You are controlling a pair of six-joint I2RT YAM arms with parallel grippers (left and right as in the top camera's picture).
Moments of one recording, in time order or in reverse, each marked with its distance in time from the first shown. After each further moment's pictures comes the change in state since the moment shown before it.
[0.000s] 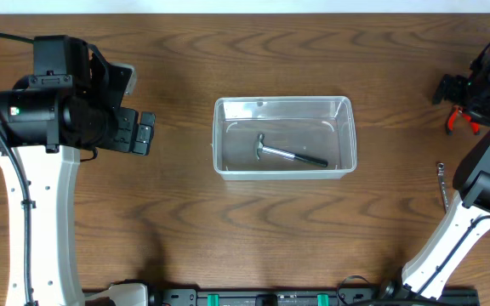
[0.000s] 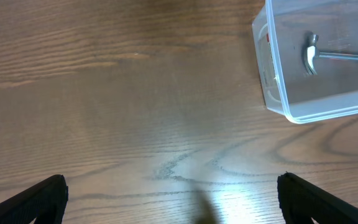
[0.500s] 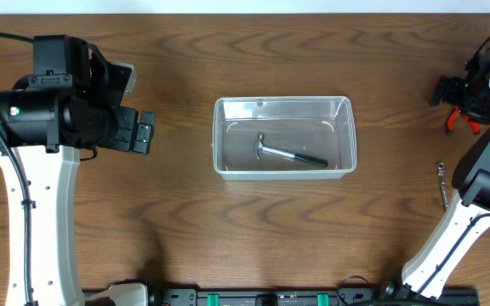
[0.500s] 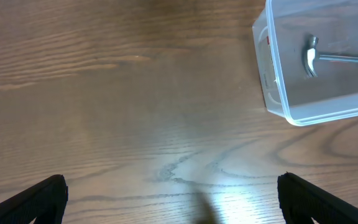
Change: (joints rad) left arm 0.000 0.000 0.000 0.008 0.000 0.000; right arm 0.003 0.021 0.000 0.011 0.000 -0.066
